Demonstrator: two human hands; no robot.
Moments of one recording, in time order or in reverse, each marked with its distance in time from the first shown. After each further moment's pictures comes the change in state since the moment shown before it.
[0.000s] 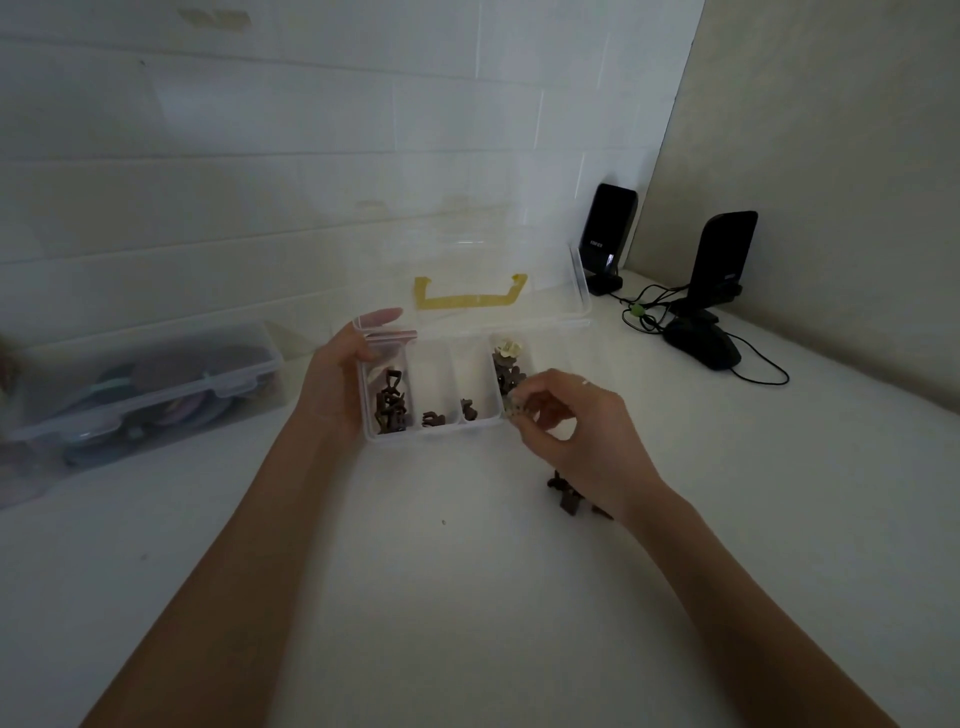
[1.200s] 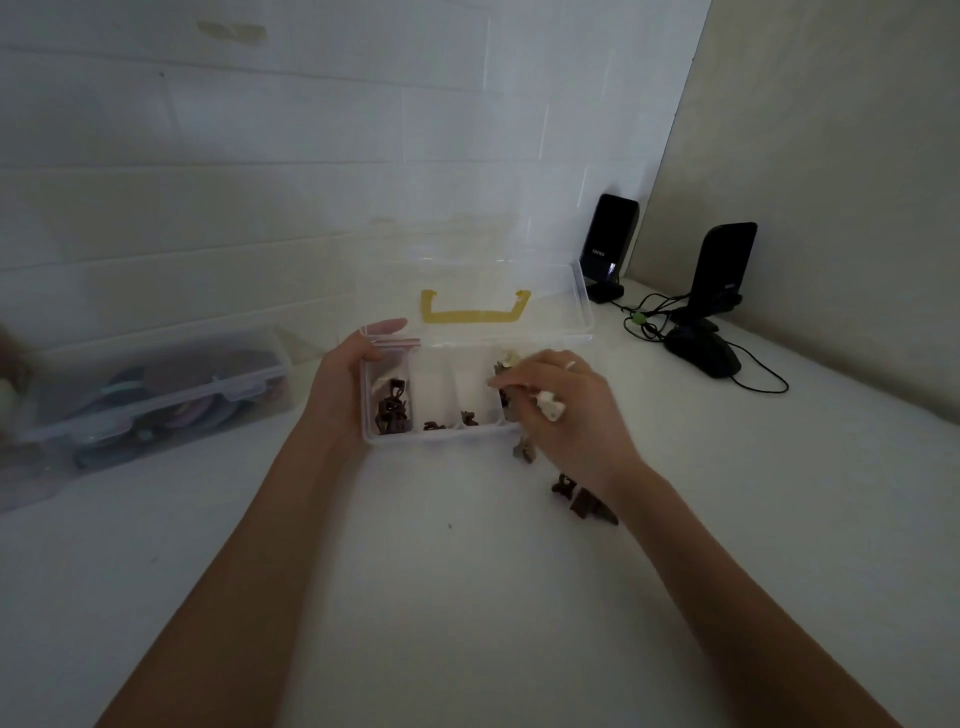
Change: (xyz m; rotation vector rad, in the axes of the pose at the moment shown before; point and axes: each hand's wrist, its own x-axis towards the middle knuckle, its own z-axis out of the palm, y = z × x) left_hand 0.003 -0.001 -0.006 -0.004 0.035 -0.089; right_hand 0.023 -0.011 0.008 -0.126 0.089 -0.109
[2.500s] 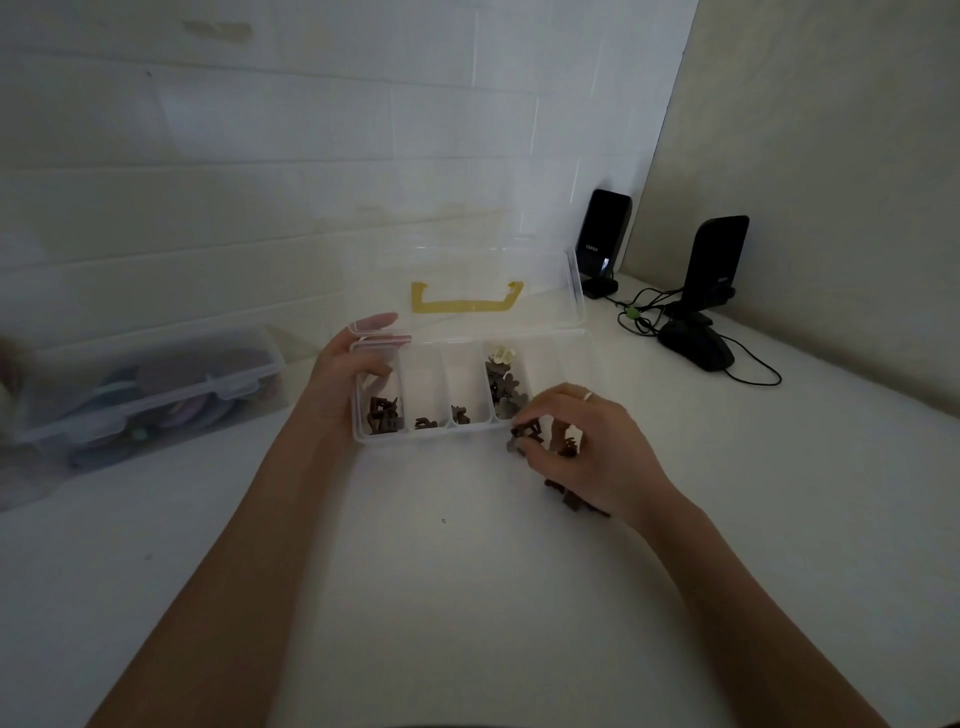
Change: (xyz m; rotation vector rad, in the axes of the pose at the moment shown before) left_hand 0.004 -0.004 -0.002 0.168 0.002 0.102; right_hand -0.033 0.012 -0.020 -0.038 -0.171 0.068
